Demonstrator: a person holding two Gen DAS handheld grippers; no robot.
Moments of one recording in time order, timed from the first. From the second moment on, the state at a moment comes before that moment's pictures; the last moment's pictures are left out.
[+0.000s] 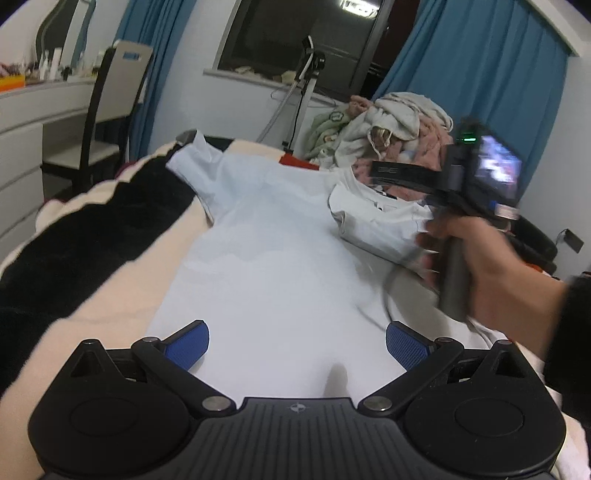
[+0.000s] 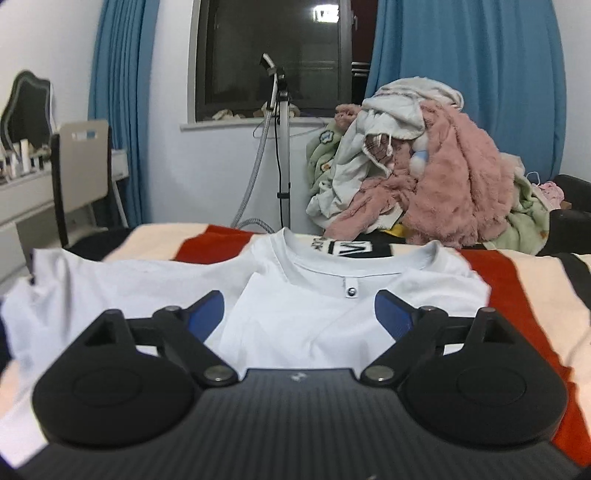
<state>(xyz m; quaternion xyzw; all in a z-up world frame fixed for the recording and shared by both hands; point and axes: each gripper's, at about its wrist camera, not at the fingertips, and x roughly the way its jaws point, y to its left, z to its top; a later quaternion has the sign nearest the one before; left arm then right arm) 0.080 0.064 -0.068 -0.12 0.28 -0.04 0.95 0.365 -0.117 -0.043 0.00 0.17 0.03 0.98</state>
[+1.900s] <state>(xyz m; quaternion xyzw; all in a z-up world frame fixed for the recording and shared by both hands) 0.008 -0.121 -0.076 -0.22 0.36 -0.36 0.83 -0.043 -0.388 -0.011 0.32 0.11 -0.16 0.93</state>
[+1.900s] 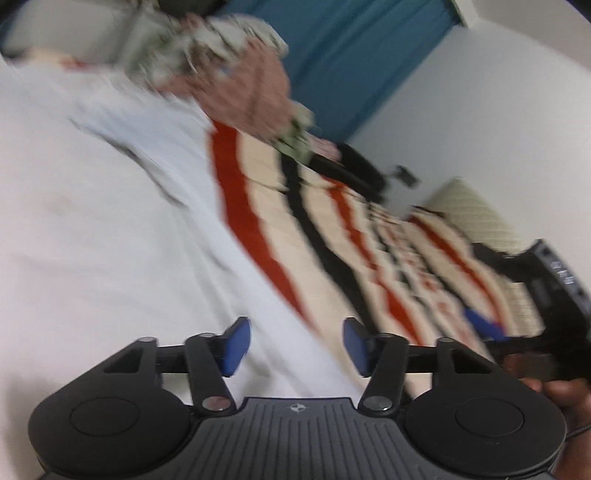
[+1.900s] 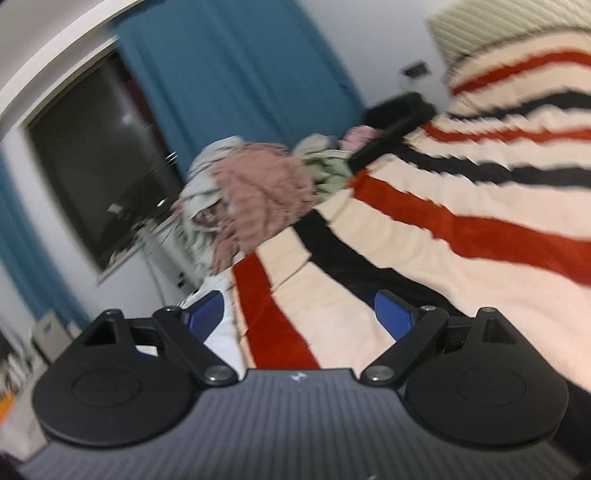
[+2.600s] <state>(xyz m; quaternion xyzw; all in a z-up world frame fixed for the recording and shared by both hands) 0.043 -0.171 -0.169 -0.30 0.45 -0.40 0.74 -0.021 -0.391 -0.039 0.34 0.15 -0.17 0.91</state>
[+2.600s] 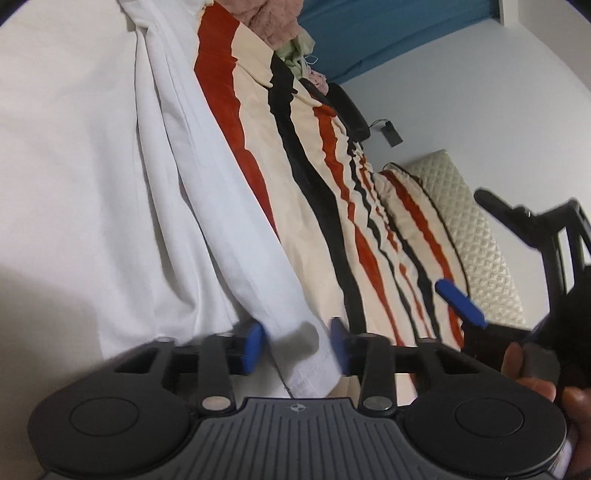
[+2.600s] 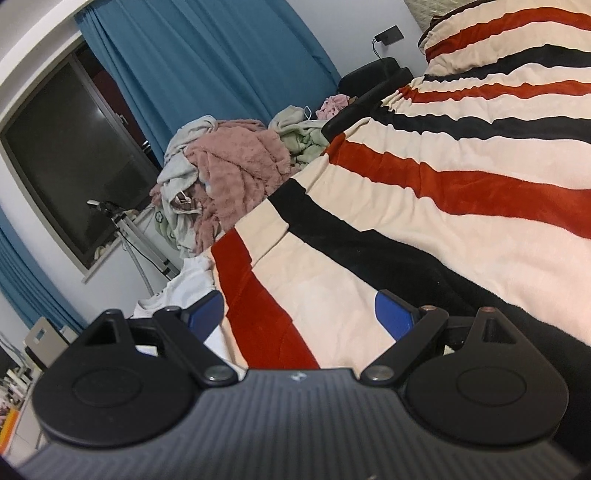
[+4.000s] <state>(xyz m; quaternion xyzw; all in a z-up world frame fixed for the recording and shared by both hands) -0.025 0.001 -0.058 -0.11 0.40 -0.26 0.87 -0.006 -0.290 -0.018 0.15 0.17 -0.05 0.97</state>
